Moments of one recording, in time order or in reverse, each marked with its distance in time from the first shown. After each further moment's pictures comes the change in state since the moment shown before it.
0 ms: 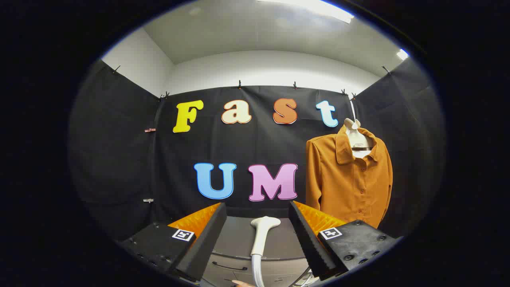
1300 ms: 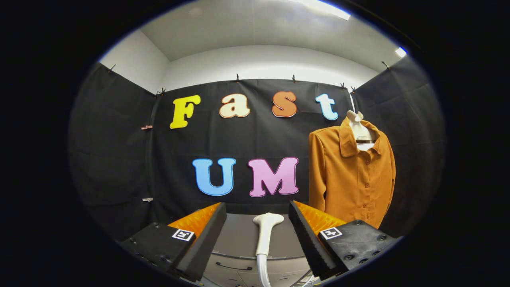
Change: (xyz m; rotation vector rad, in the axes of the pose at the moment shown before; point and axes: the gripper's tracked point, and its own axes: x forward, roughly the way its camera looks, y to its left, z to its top) arm 0.019 0.014 -0.009 0.012 0.033 -0.017
